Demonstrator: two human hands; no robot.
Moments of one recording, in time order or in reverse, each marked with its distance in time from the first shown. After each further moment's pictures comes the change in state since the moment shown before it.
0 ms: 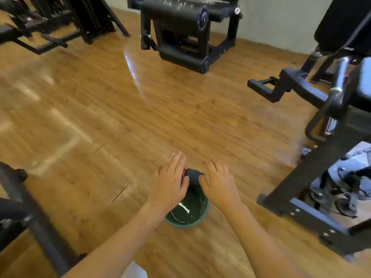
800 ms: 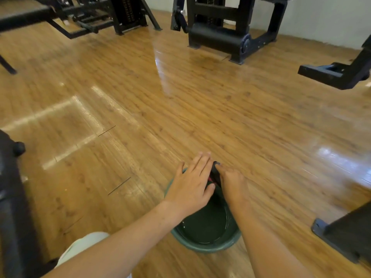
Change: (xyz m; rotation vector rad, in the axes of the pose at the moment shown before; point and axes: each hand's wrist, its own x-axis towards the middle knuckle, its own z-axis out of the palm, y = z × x) left_hand 0.012 -0.094 0.210 0.152 -0.019 0.062; right_hand 0.090 0.104 0.285 -0.186 0.019 -0.144
